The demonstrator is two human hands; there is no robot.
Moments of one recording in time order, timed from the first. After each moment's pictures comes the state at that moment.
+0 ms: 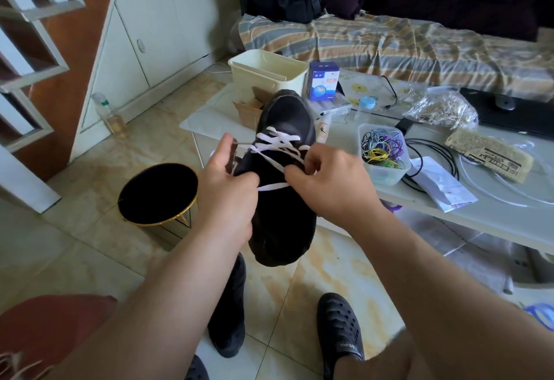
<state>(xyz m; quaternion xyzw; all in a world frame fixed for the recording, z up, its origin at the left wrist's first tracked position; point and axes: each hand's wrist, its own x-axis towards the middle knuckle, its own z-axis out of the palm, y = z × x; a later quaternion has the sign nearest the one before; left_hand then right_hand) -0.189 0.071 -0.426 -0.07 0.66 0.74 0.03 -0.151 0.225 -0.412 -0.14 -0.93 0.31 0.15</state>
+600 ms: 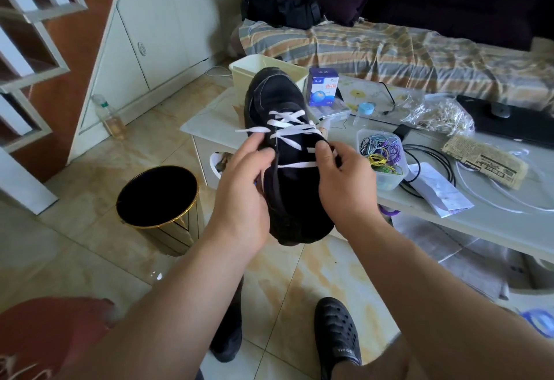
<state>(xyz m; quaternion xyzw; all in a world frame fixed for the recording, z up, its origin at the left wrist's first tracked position) -0.169 0.085 -0.402 0.01 0.50 0.85 0.14 -0.155 0.232 -0.421 -0.21 -0.83 0.46 0.24</state>
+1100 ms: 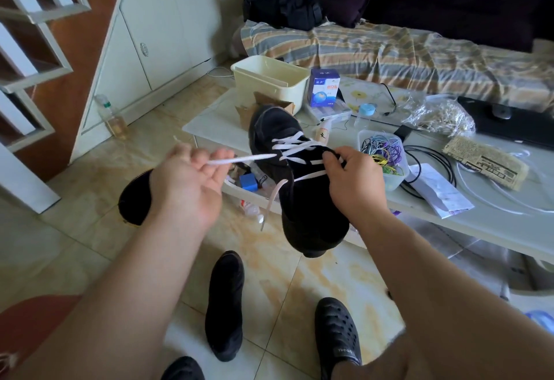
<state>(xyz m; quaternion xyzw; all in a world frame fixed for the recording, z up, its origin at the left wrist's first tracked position) -0.213 0.037 -0.397 -0.20 0.40 0.90 0.02 -0.165 0.258 -0.430 -0.23 -0.88 0.37 0.20</state>
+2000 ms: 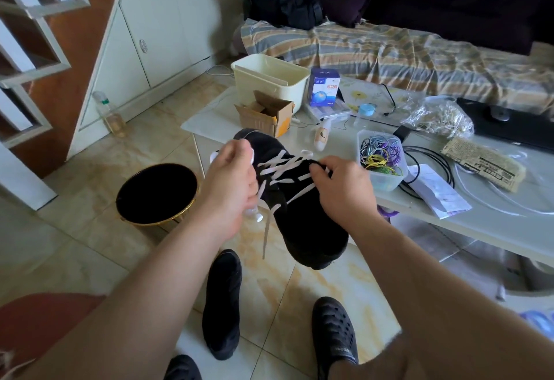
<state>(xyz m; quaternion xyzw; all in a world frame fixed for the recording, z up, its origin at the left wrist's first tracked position) -0.208 0.060 -0.424 0.00 0.65 0.75 0.11 -0.166 0.251 -0.446 -0.20 -0.90 0.35 0.17</state>
